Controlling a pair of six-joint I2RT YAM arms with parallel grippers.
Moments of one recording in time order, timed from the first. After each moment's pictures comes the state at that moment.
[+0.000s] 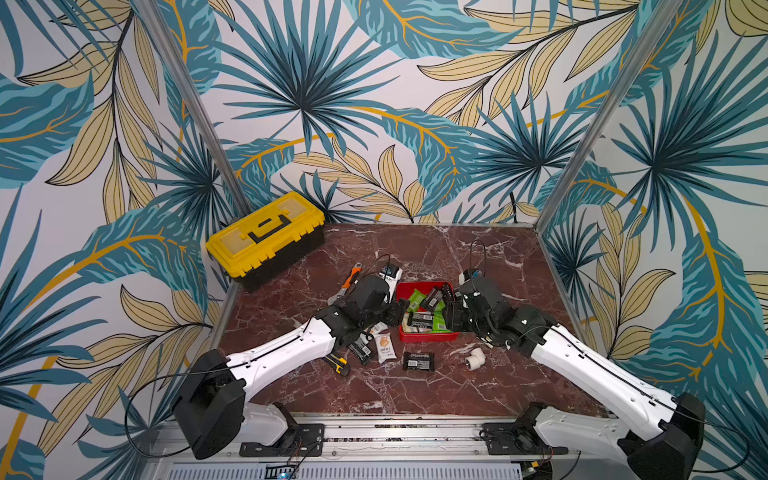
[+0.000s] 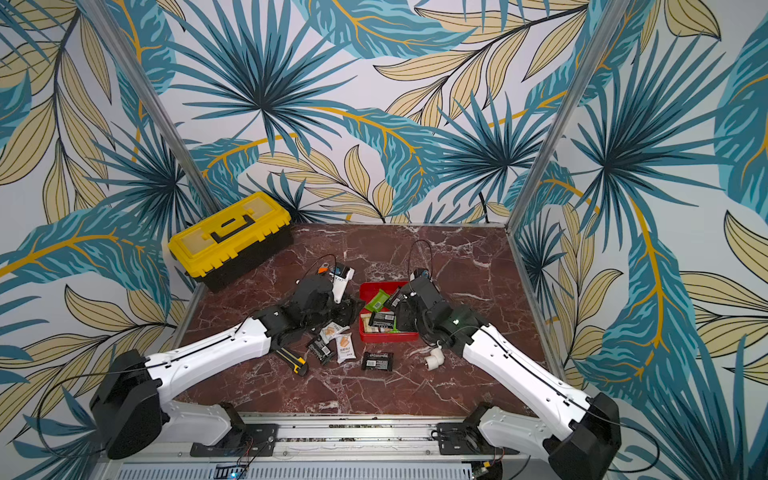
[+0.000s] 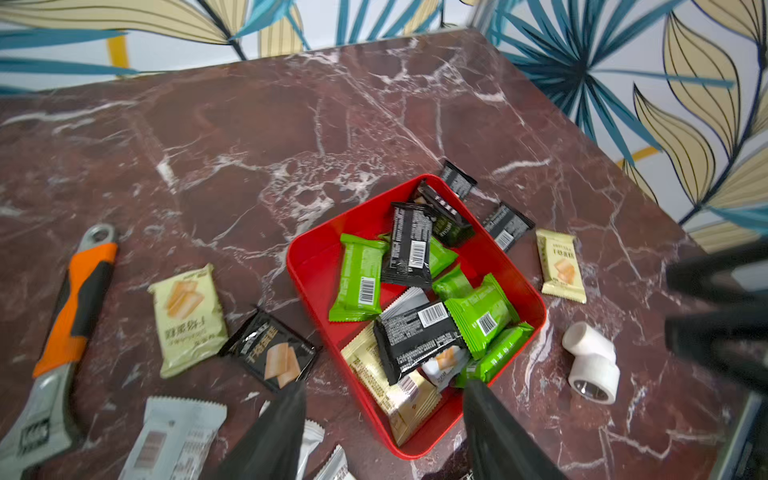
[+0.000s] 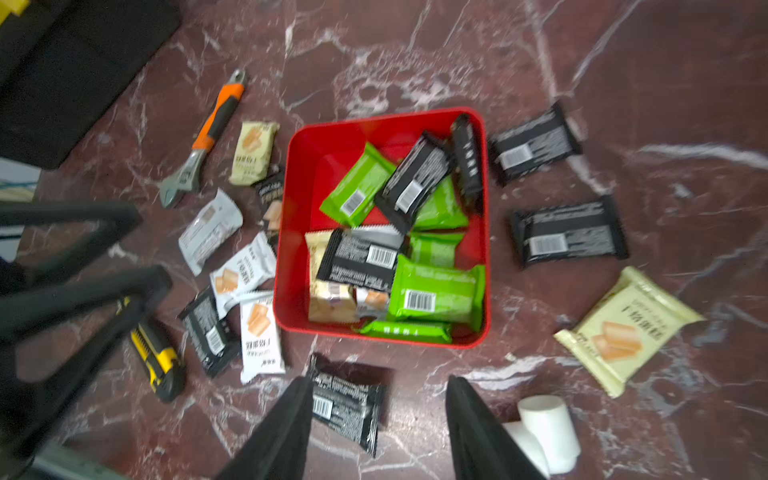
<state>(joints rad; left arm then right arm) -0.77 1.41 0.97 -0.16 0.00 -0.21 0.67 1.16 1.06 -0.78 0.27 0.63</state>
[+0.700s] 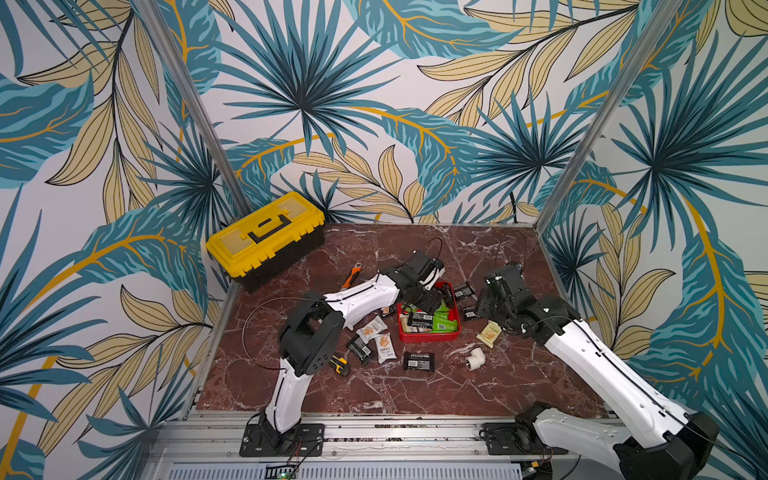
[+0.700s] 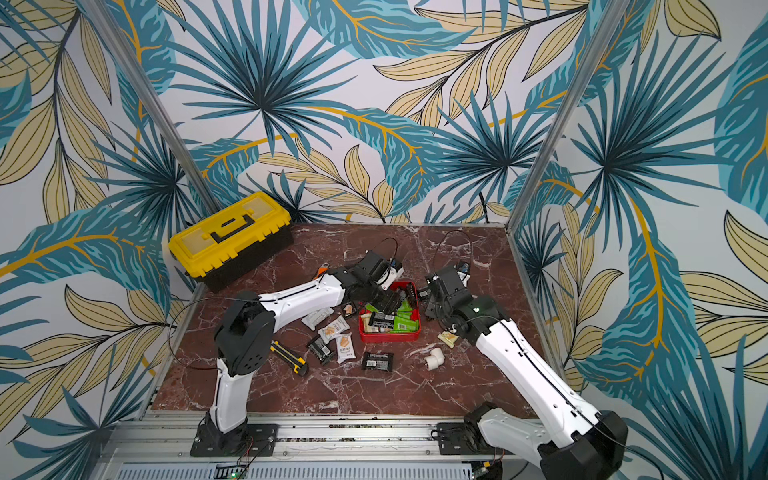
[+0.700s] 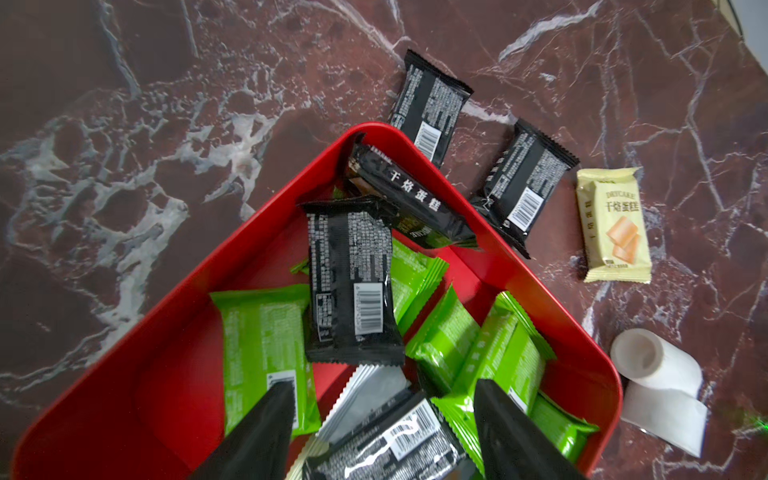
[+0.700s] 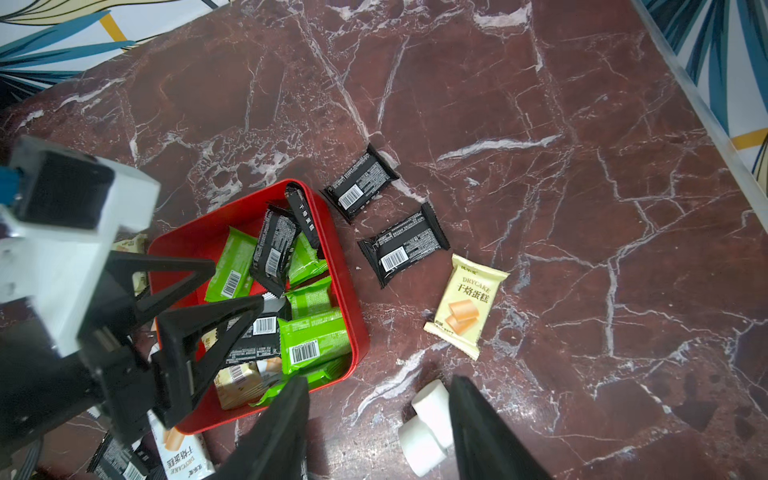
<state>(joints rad) -0.77 2.10 1.67 -0.55 0.15 -0.15 0.47 1.11 1.09 -0.94 0.37 0.75</state>
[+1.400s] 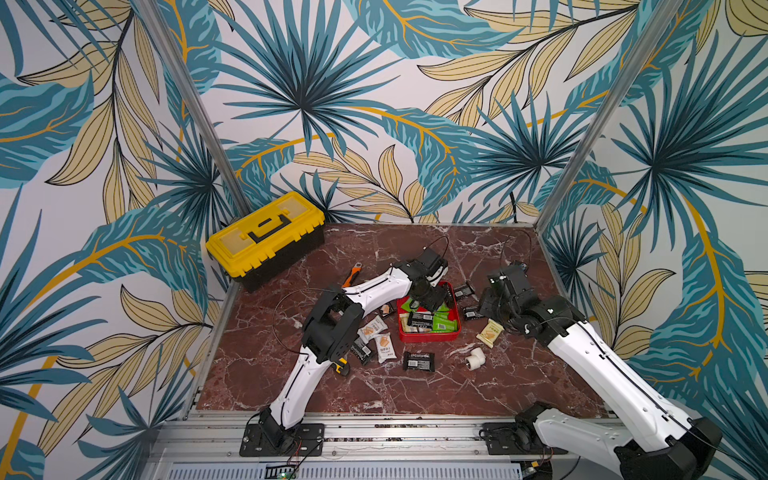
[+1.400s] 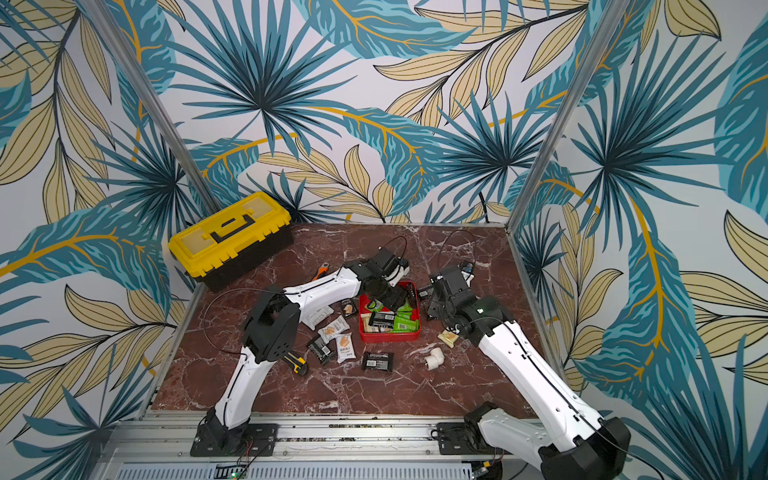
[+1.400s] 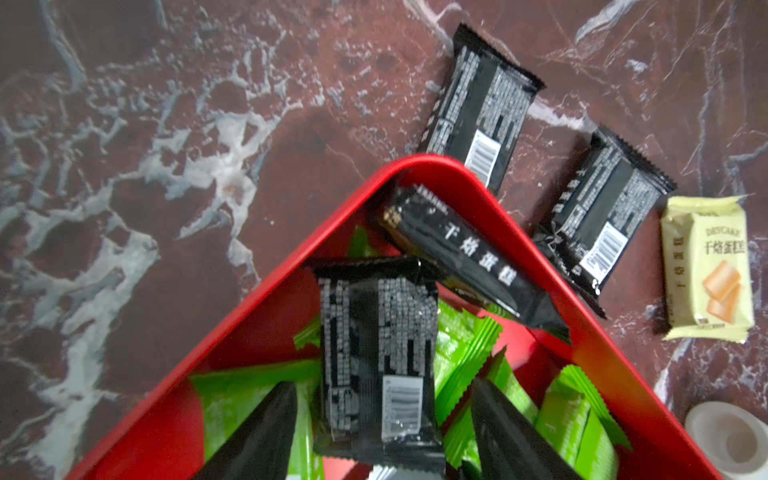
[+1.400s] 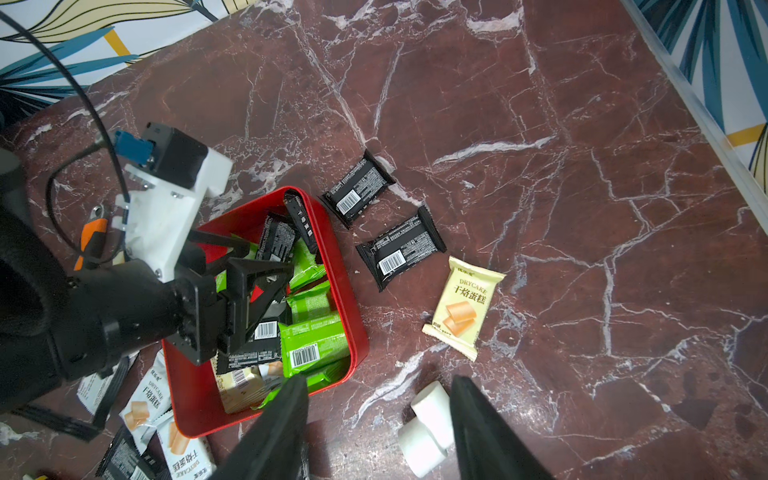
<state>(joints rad) -0.76 2.30 1.91 -0.64 0.13 -0.16 0.45 1.10 1.09 -0.94 0.36 0.75</state>
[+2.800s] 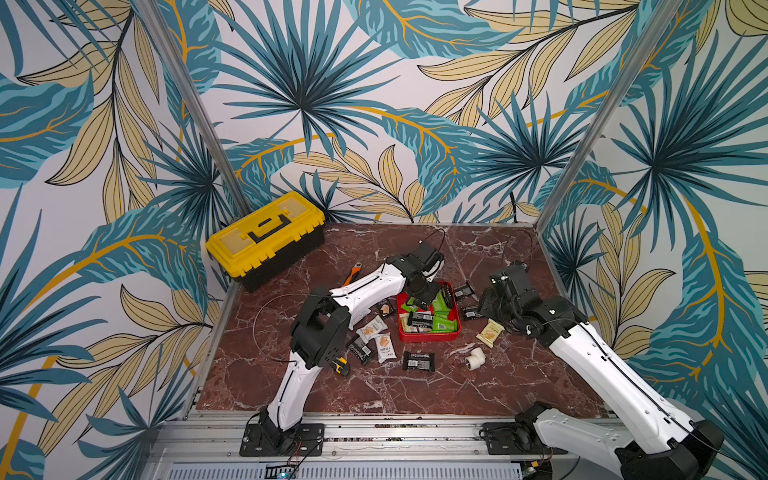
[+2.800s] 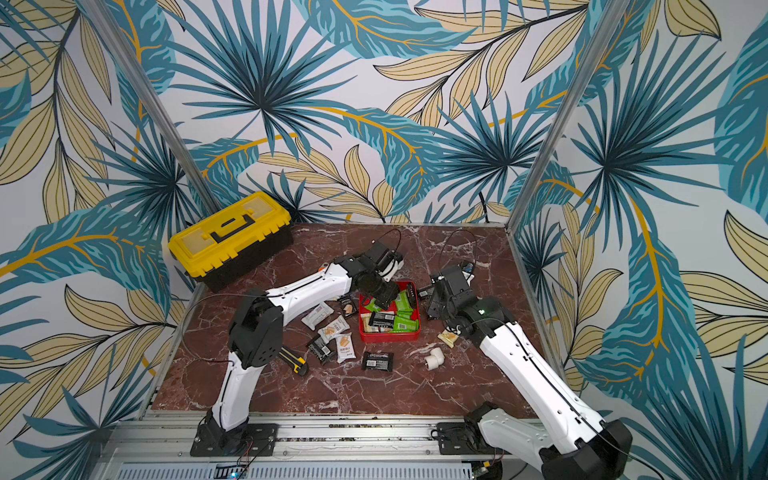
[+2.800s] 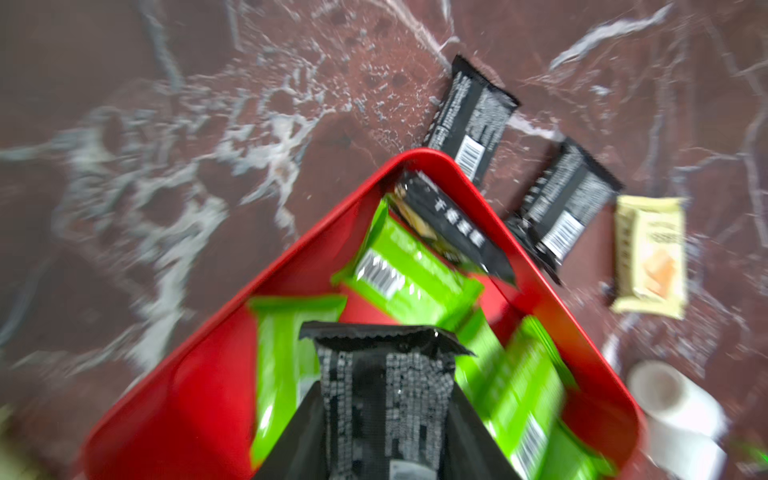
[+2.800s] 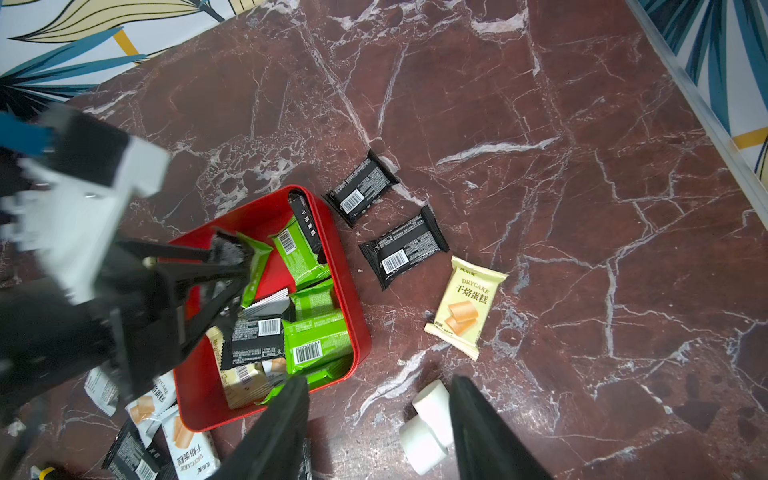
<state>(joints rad) -0.75 2.08 1.79 -0.71 0.09 -0.21 0.45 1.10 1.09 -0.94 0.35 0.74</state>
